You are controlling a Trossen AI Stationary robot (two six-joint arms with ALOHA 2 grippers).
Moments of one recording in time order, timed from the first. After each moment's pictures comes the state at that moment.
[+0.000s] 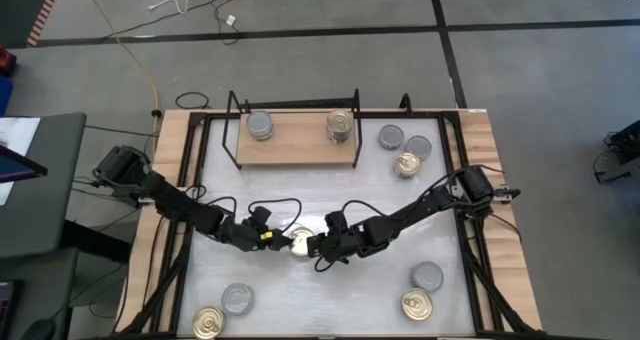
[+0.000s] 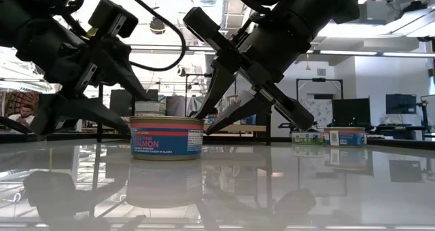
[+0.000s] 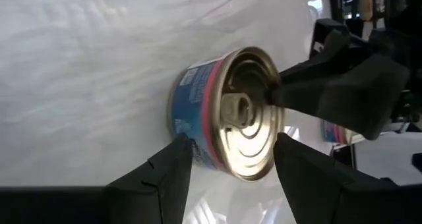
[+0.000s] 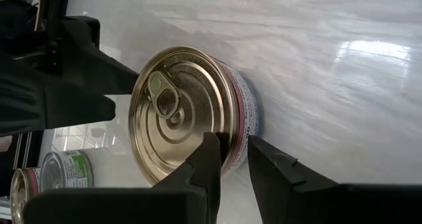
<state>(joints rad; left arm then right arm) -0.44 1.47 0.49 0.40 -0.41 -1.57 0.35 2.00 1.24 -0.11 0.38 1.54</state>
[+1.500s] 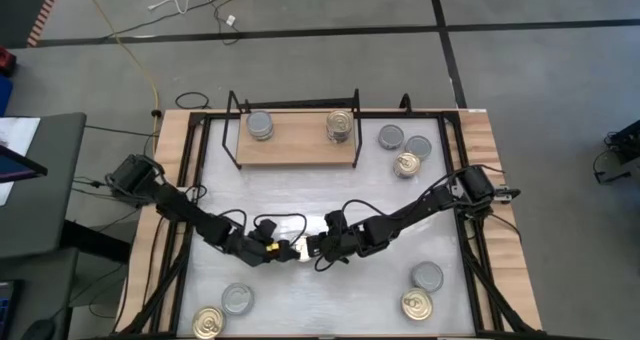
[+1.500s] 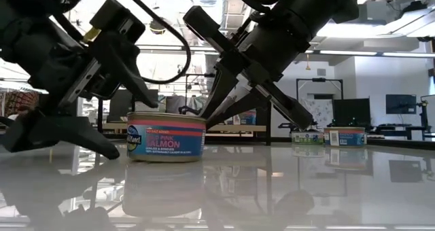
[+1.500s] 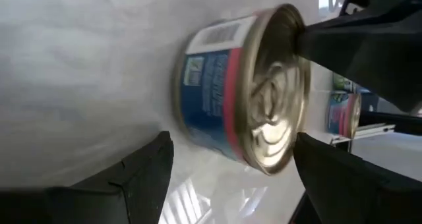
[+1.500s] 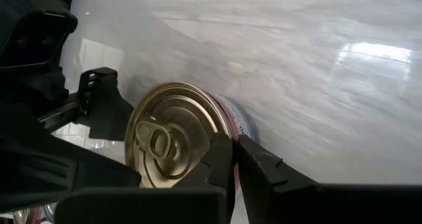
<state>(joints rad) -0.52 1.64 0.59 0.42 -0.38 -1.76 0.35 2.00 1.24 -0.12 0.38 1.53</state>
